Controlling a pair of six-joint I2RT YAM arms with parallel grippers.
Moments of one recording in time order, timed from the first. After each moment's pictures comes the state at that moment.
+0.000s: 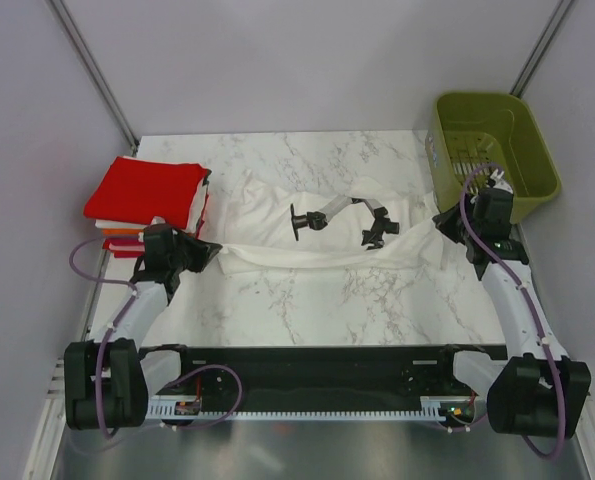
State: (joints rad) left arm 0.05 1.08 0.46 -0.01 0.27 -1.02; right arm -0.10 1.06 0.79 -0.32 -0.13 0.60
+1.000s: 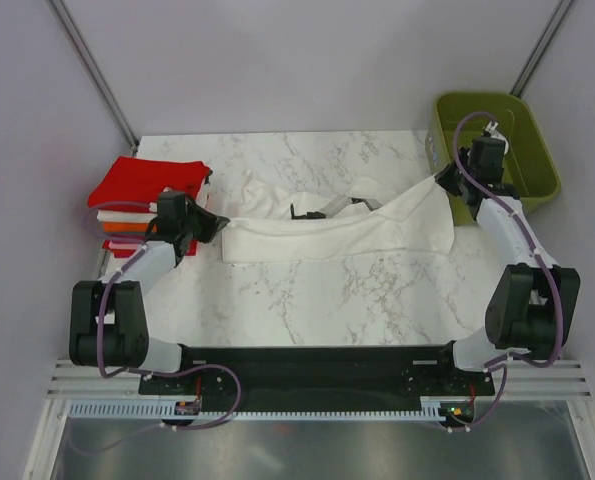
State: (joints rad) left arm -0.02 1.41 0.74 0.03 0.21 -1.04; right arm -0.10 1.52 1.20 -0.24 -0.04 0.56
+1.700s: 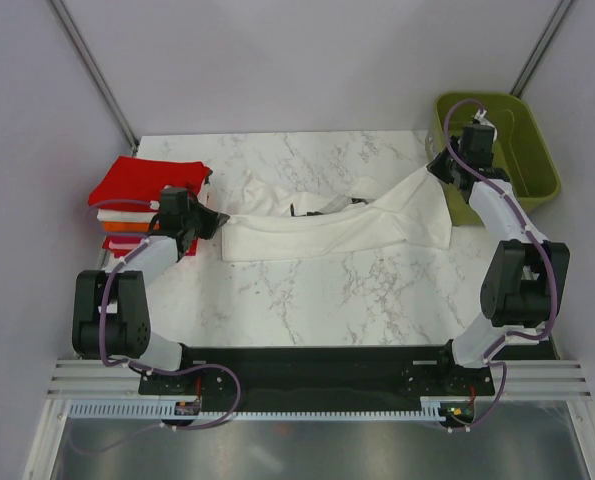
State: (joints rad) left arm -0.02 1.48 0.77 0.05 0.18 -1.07; right arm -0.07 1.68 1.34 -0.24 -0.04 0.55
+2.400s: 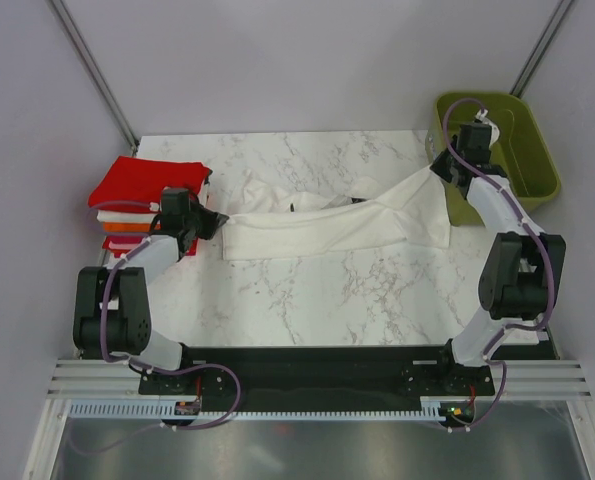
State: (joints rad) left arm -0.02 1.49 0.77 0.06 0.16 -1.09; right arm -0.07 1.72 1.37 -0.25 0.05 0.56
